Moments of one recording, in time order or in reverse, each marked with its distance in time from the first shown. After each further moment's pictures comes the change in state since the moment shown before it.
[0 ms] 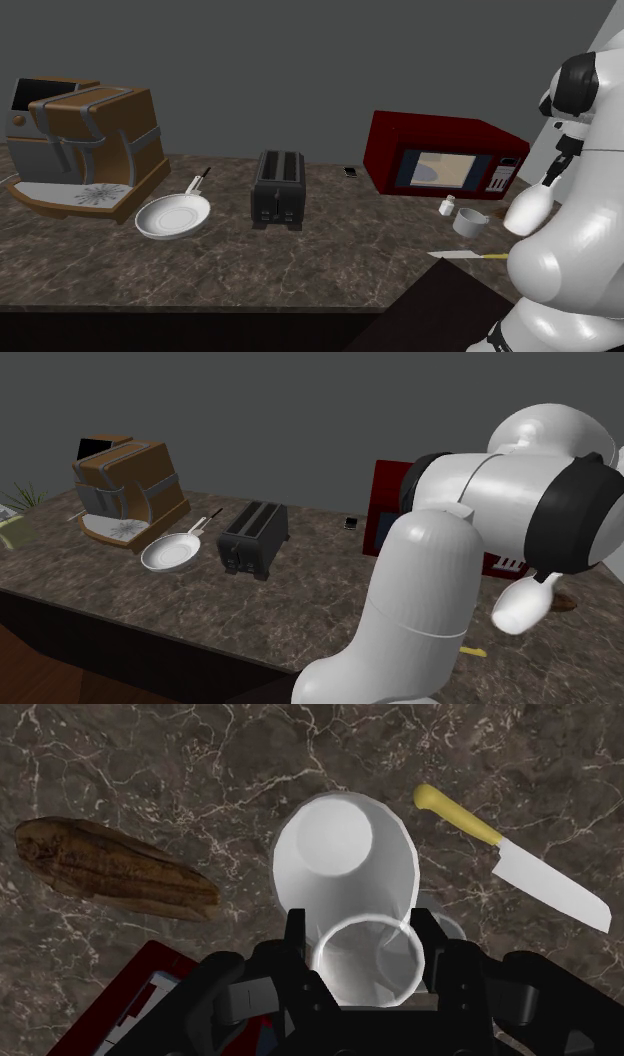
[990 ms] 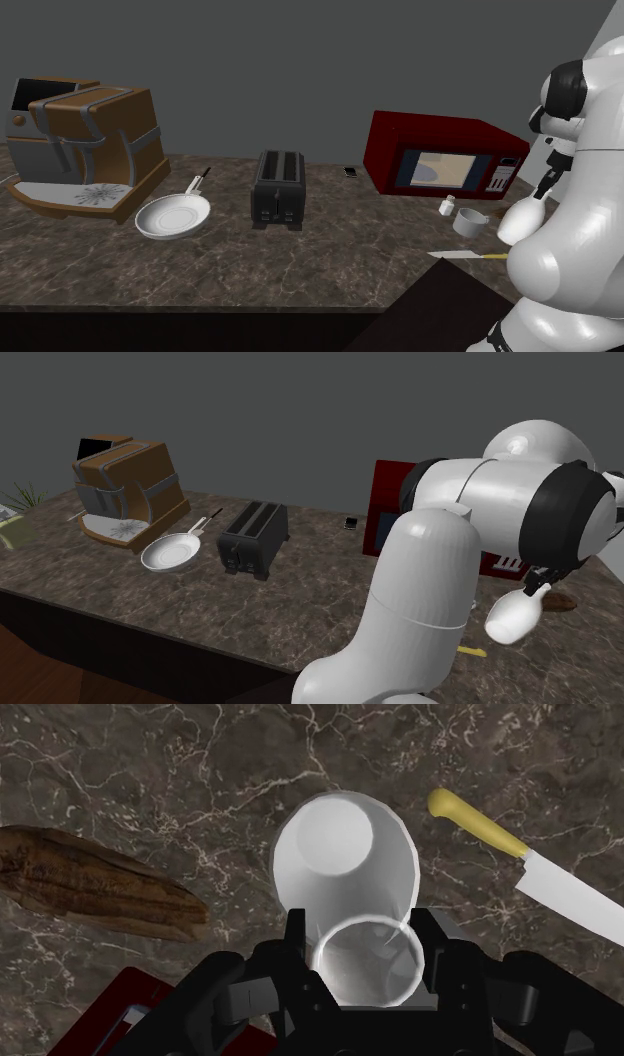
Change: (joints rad) arm -0.015 0.059 0.026 -0.068 0.049 0.114 -0.032
